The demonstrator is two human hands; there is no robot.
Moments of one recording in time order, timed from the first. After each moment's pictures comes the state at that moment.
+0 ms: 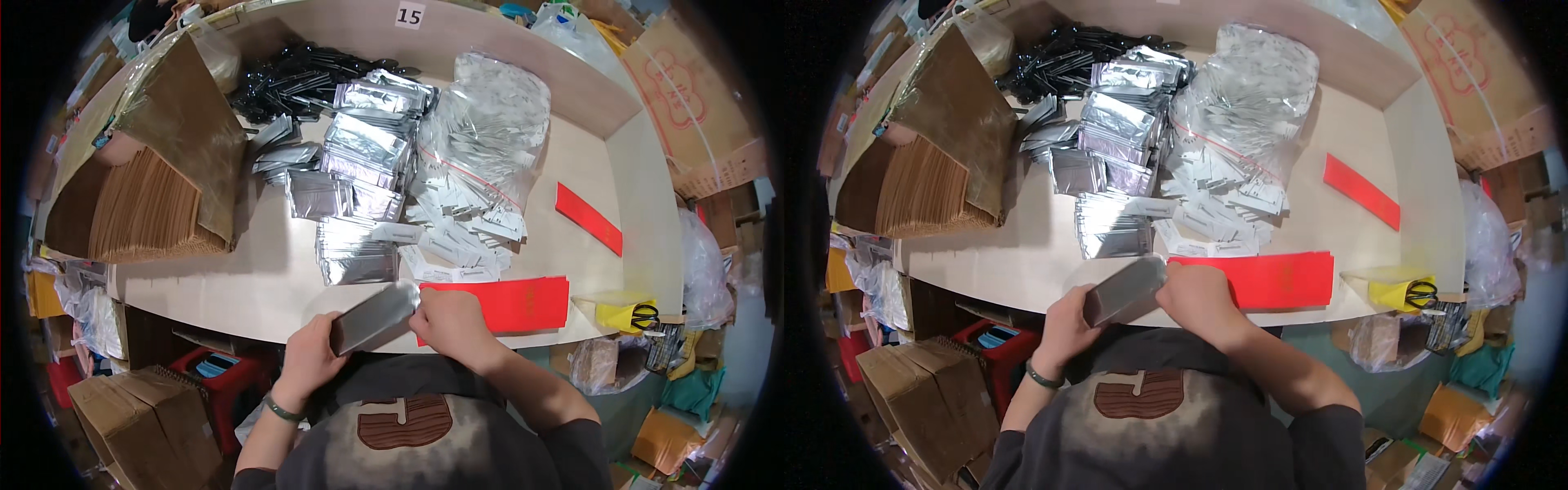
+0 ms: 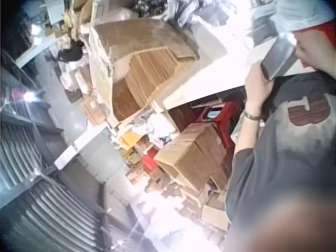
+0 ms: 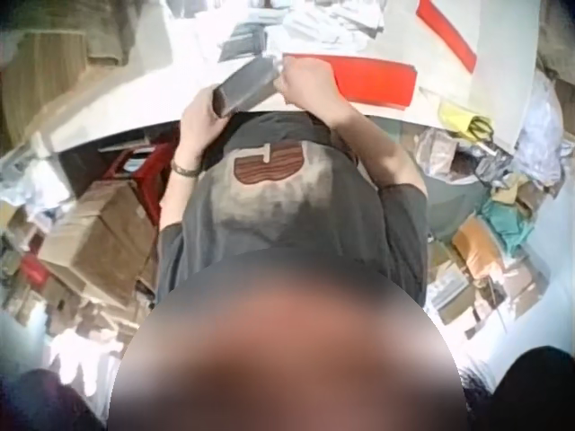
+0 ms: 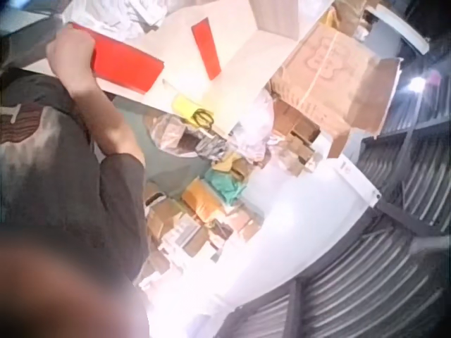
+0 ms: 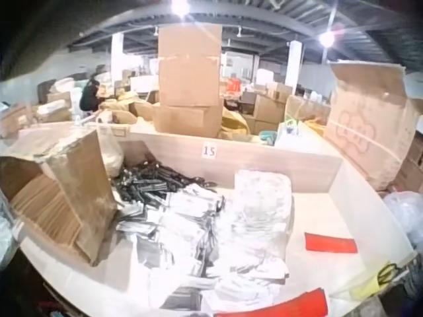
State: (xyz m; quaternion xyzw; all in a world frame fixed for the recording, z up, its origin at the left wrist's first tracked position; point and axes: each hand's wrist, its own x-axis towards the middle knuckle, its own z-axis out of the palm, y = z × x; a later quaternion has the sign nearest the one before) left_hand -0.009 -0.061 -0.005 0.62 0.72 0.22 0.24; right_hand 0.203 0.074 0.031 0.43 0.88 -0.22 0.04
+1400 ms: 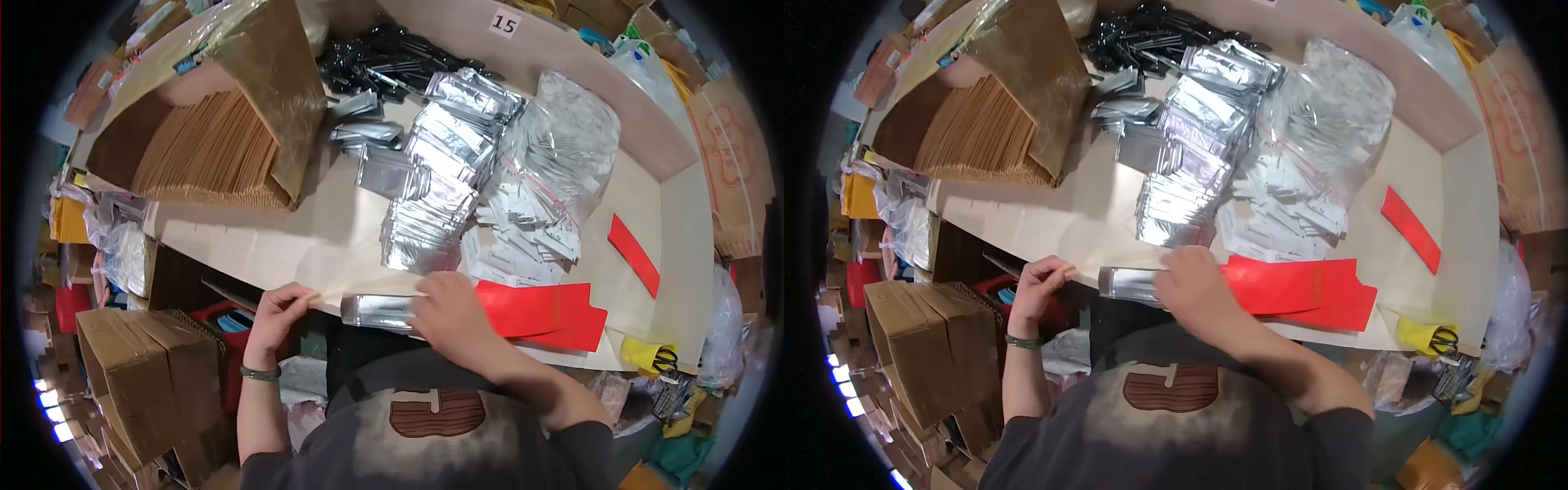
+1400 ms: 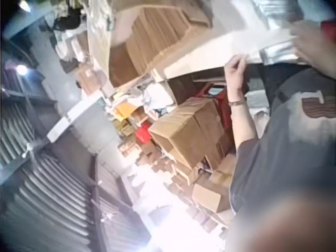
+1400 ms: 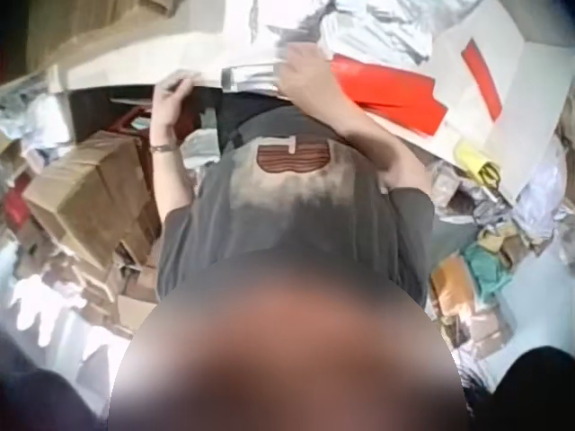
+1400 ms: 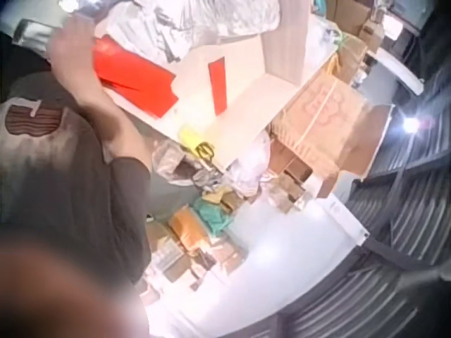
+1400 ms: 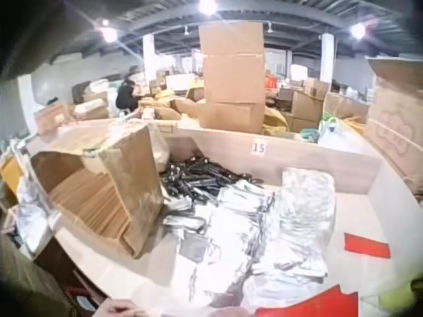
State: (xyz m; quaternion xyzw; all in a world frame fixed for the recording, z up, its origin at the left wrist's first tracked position) left_hand -0.122 -0.111 -0.012 0.31 0.65 0.52 0.46; right_hand 0.158 0.068 0.025 0.14 0.95 -0.23 -0.16
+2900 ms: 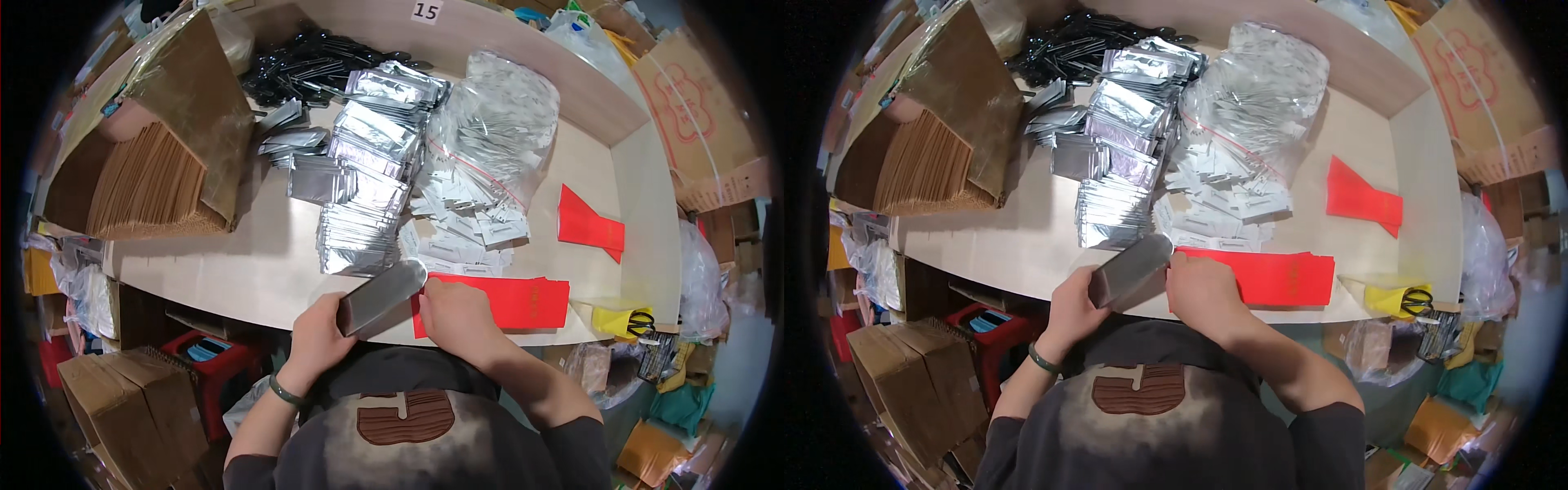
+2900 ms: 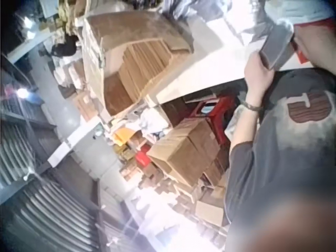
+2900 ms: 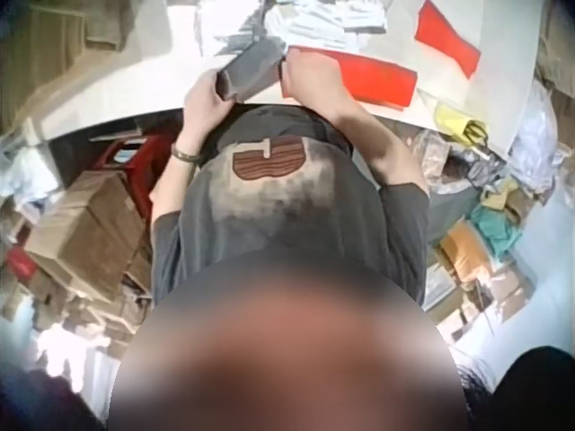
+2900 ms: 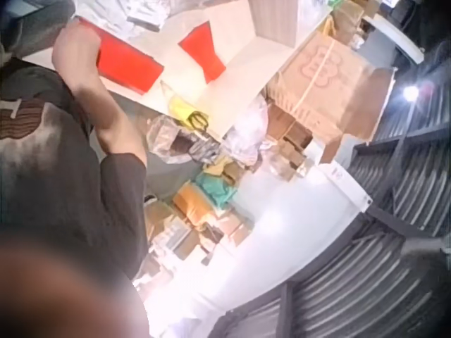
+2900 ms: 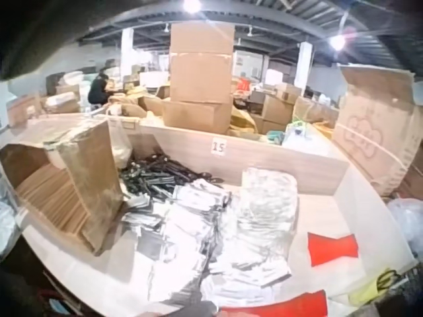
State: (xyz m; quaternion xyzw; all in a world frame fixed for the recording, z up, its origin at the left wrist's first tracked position) left_hand 0.005 -0.047 -0.011 0.57 0.74 0.25 0.26; right_hand 0.214 0.076 0.030 0.43 0.88 -0.19 0.01
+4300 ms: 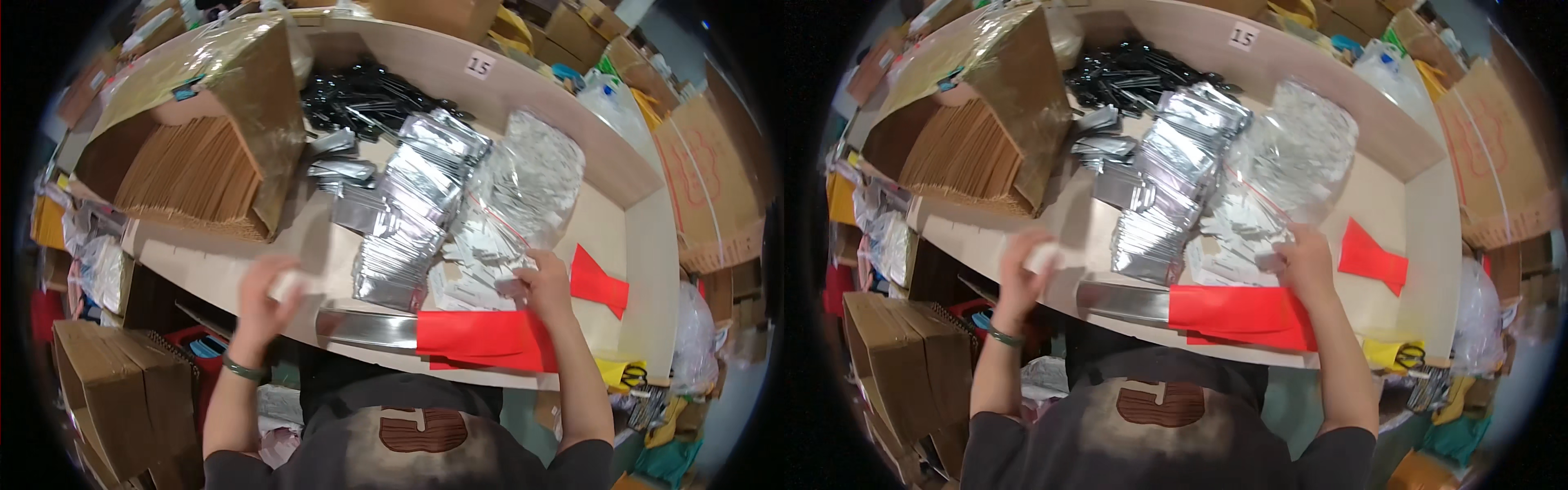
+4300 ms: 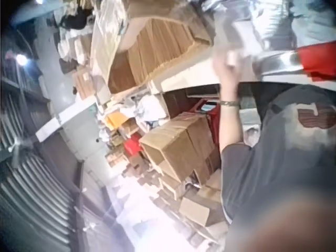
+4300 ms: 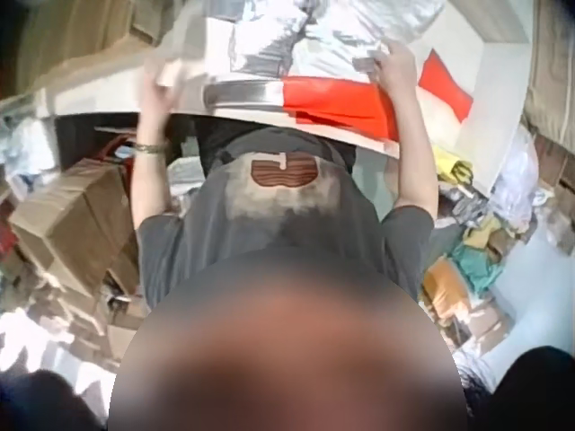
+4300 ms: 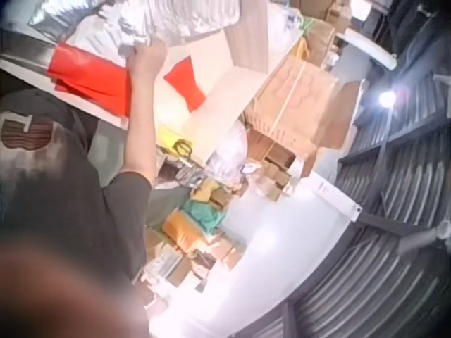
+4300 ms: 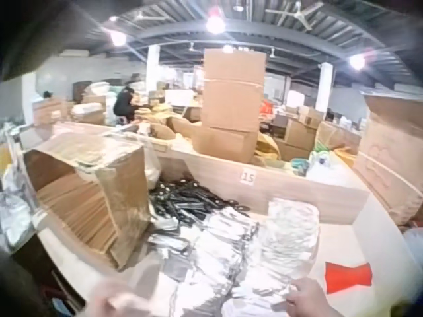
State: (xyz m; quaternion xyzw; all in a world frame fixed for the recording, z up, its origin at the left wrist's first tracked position) left_hand -0.112 -0.036 0.022 0.58 0.71 0.40 0.06; right_hand 0.288 0.211 0.025 0.32 0.94 -0.04 -0.12
